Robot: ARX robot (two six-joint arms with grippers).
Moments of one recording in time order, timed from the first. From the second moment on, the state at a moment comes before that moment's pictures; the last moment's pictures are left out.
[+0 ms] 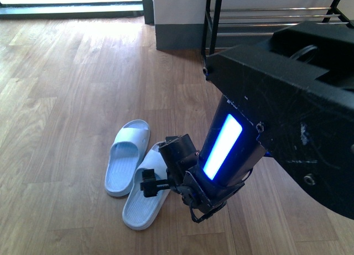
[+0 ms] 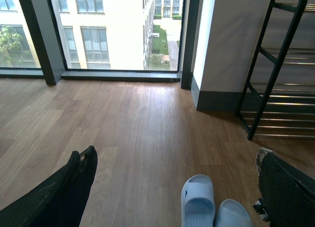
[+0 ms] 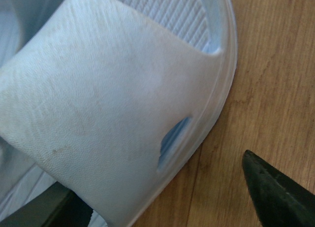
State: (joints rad) left arm 0.00 0.02 0.01 0.00 0.00 0.00; right arm 0.62 3.07 1.70 0.46 0.08 0.38
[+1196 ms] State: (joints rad) left arm 0.00 0.02 0.01 0.00 0.00 0.00; right arm 0.03 1.49 0.42 0.70 -0.21 0.15
